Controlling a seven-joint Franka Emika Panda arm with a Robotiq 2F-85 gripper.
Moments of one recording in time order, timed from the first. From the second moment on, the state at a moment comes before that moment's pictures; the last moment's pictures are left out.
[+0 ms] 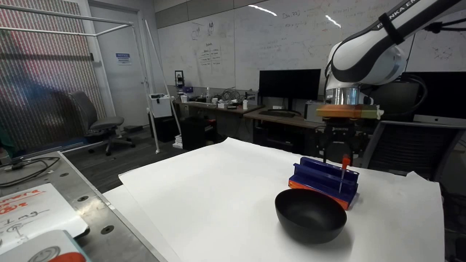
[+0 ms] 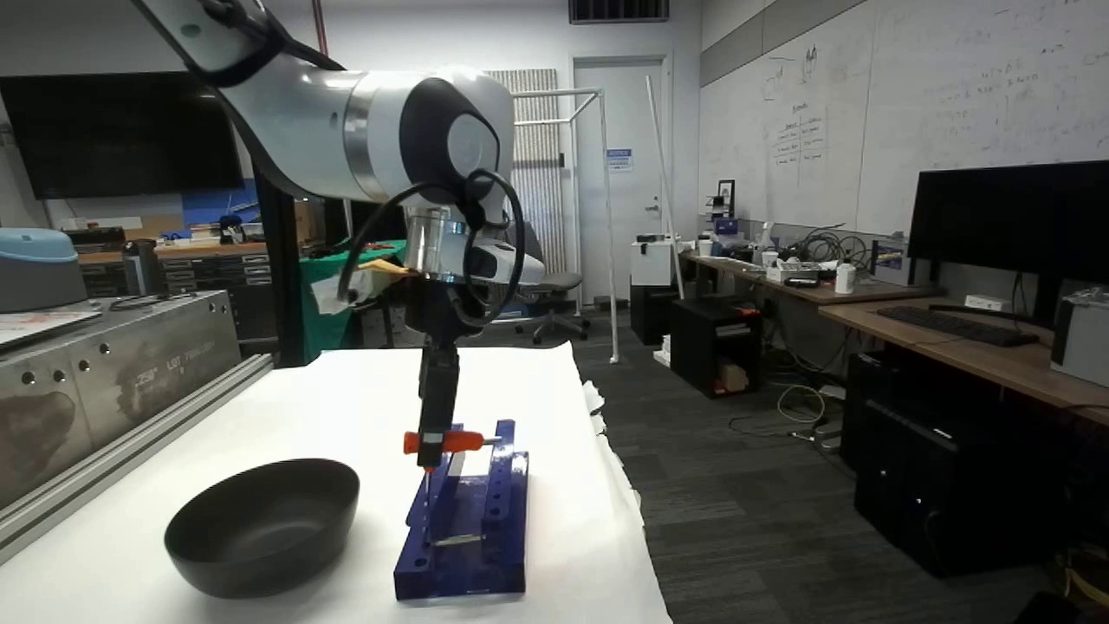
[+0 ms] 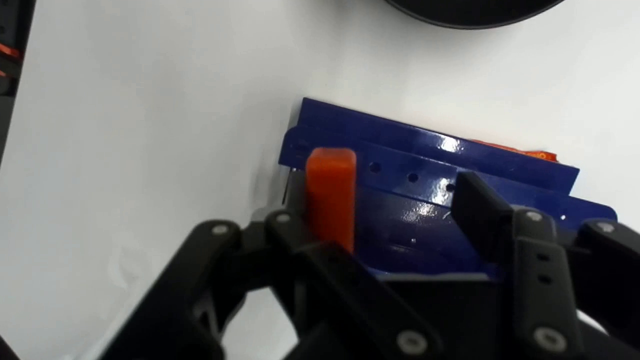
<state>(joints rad) -0.10 0.13 -0.08 -2.12 0.17 2.07 0.97</state>
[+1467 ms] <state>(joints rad) -0.02 -0.30 -0.02 -2.40 0.34 2.29 0.70</state>
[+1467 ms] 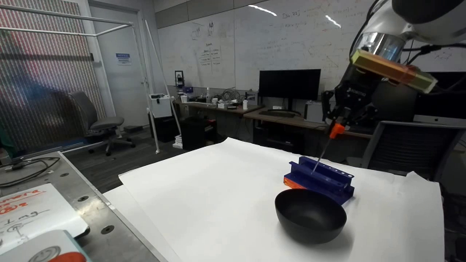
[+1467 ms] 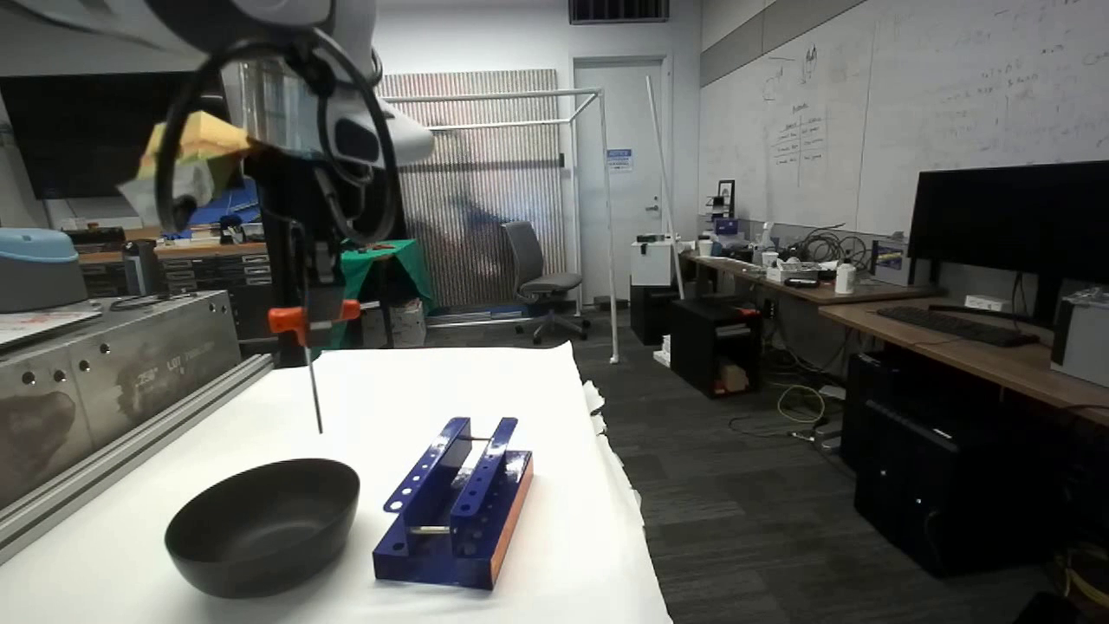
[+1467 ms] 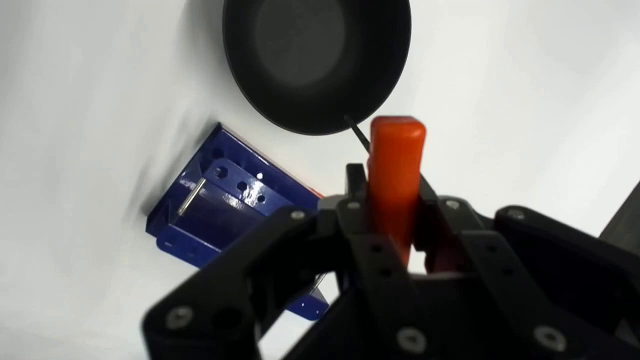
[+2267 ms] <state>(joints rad) 0.04 -0.04 0.01 -2.55 0.61 2.57 0.31</state>
